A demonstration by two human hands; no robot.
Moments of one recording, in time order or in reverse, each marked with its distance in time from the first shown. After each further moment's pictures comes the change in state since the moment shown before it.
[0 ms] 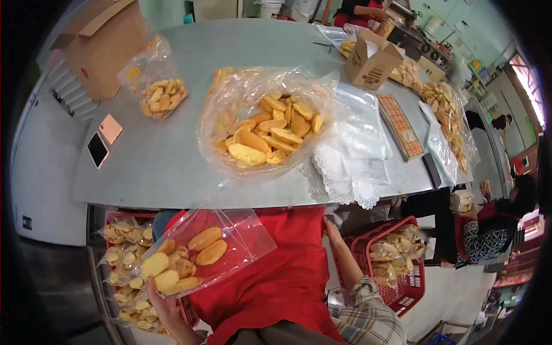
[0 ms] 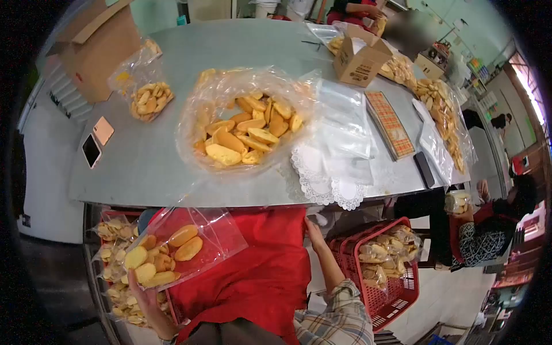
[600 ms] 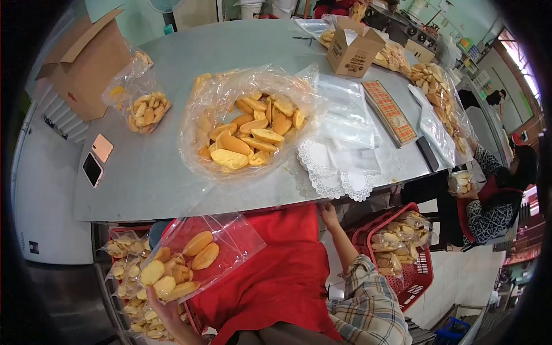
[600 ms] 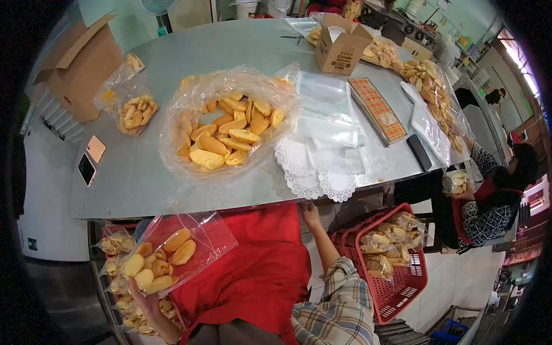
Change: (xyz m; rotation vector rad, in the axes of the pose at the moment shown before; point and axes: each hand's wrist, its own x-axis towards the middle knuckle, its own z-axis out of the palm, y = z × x) left_hand -0.004 -0.002 0.014 0.025 -0.009 0.034; right_hand 0.037 -0.016 0.000 -0.075 0.236 -0.347
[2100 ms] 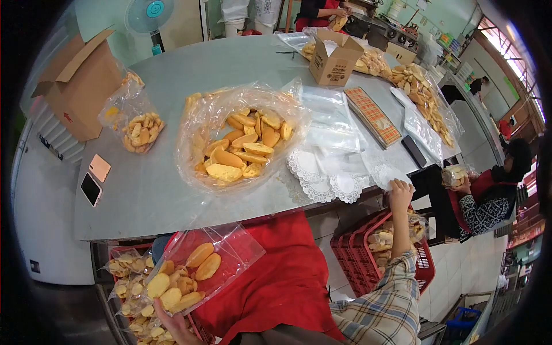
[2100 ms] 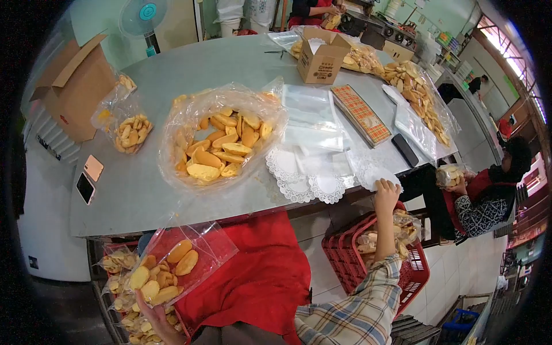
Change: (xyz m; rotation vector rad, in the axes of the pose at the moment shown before) left_hand -0.008 0.001 0.011 0.023 0.080 -0.023; right_hand -0.008 -0.155 -0.212 -1.507 0.640 -0.706
